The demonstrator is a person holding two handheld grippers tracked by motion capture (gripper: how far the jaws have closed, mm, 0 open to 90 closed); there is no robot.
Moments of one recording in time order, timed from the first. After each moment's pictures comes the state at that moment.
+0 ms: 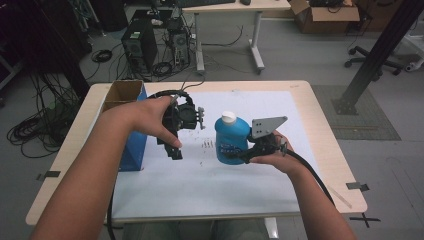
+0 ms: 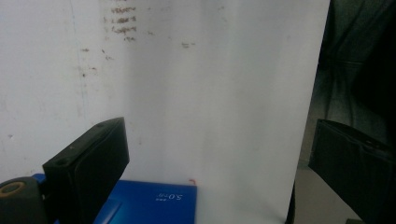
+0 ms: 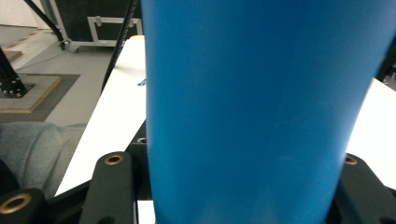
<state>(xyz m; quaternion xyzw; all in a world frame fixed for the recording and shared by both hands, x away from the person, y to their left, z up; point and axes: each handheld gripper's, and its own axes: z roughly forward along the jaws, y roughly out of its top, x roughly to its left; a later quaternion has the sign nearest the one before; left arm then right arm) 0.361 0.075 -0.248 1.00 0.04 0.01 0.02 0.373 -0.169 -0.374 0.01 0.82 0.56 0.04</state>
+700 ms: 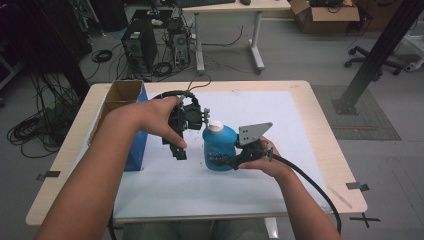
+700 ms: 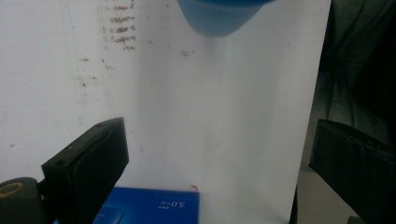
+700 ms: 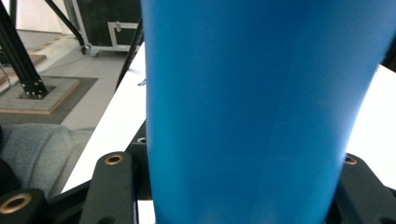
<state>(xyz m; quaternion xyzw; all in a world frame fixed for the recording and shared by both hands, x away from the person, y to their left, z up) 0.363 0.064 -0.251 1.00 0.03 0.01 0.02 0.372 -0.139 -0.398 -0.01 0.82 0.58 0.01</state>
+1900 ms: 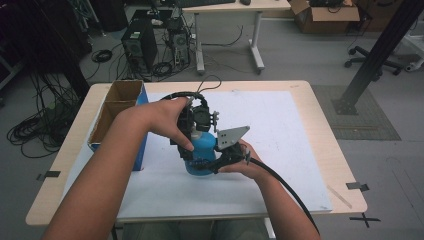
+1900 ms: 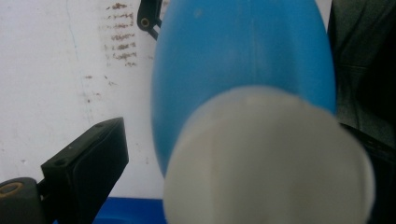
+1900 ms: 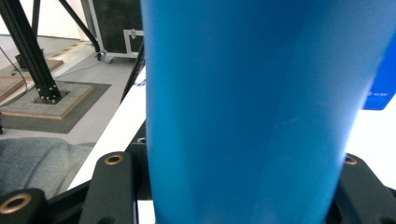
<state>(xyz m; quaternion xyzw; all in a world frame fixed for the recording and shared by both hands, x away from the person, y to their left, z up) 0.361 0.045 -0.253 1.00 0.01 0.02 0.01 0.371 -0.085 -0.410 -0.04 0.81 0.59 -0.01</state>
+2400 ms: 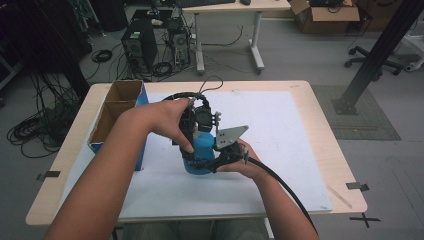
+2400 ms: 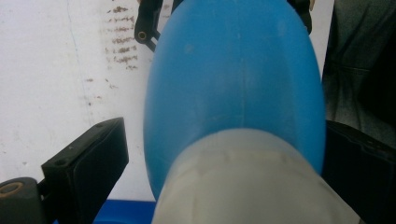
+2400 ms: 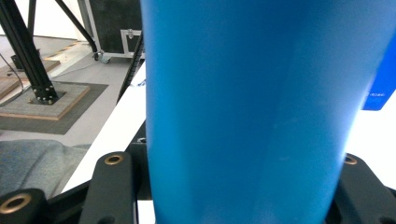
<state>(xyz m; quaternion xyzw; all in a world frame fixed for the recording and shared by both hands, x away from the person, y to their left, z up) 0.361 0.042 -0.254 1.00 0.02 0.03 0.01 0.373 -0.083 -0.411 -0.03 0.81 0.59 -0.01</state>
